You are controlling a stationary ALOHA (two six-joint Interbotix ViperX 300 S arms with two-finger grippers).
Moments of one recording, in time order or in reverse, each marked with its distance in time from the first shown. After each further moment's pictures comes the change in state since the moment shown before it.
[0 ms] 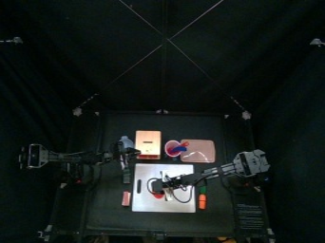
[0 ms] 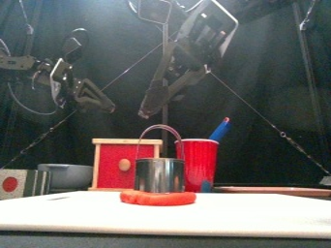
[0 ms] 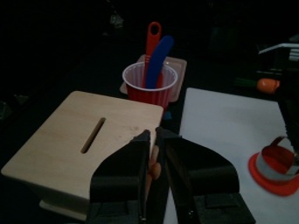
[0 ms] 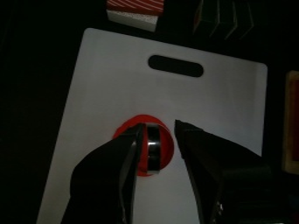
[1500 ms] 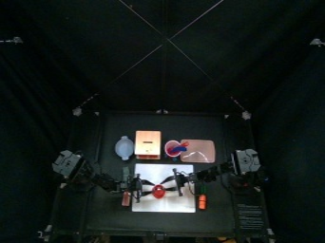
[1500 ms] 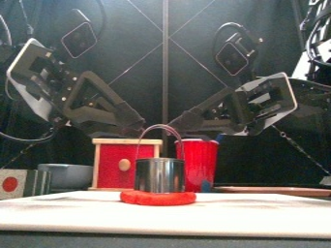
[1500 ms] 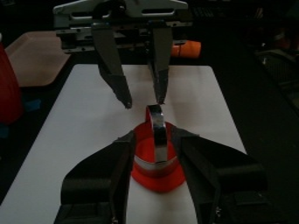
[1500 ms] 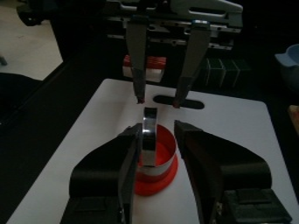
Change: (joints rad) left arm -0.551 0.609 -0.261 -0.468 -0.272 0.155; right arm -0.101 0.202 0.364 -0.023 -1.075 0.002
